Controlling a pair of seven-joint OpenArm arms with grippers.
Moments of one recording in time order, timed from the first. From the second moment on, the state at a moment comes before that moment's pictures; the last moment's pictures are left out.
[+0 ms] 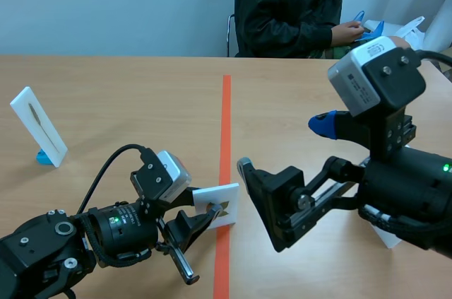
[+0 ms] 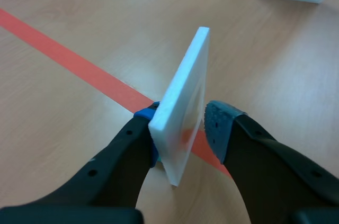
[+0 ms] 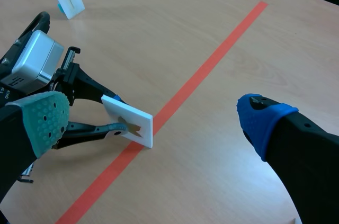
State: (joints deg) left arm 1.0 -21.0 33.0 67.3 -0.1 -24.8 -20.0; right arm -31.2 22.9 -6.1 119.5 14.4 22.3 -11.3
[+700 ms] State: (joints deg) left arm 12.3 -23.8 16.7 86.7 -14.1 -24.9 -11.7; right arm -31.2 22.9 -6.1 119.5 14.4 22.3 -11.6
